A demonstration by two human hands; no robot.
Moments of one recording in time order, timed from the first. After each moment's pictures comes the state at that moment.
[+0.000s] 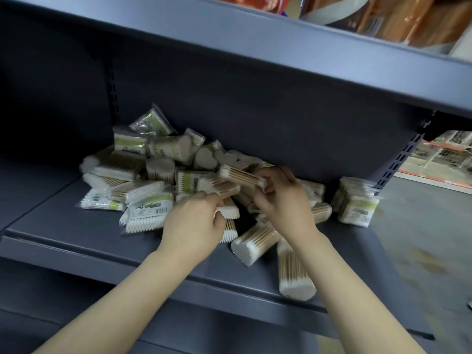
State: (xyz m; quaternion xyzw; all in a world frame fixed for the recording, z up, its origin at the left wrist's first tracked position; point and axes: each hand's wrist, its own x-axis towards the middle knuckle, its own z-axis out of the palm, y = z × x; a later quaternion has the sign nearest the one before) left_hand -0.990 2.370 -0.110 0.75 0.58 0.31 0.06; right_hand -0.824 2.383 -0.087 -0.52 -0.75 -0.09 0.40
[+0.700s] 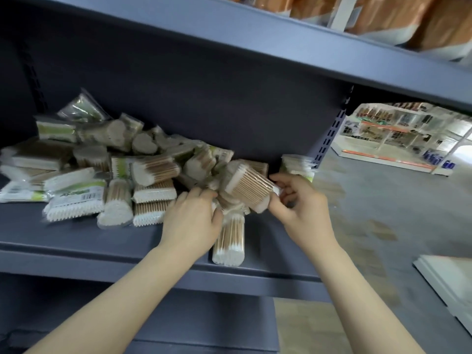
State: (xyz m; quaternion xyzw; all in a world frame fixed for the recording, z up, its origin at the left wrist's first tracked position) left_hand -0.895 2.331 -0.117 0.79 0.53 0.30 0.06; right_hand -0.718 2.286 -0.085 -0.61 -0.65 0.00 0.45
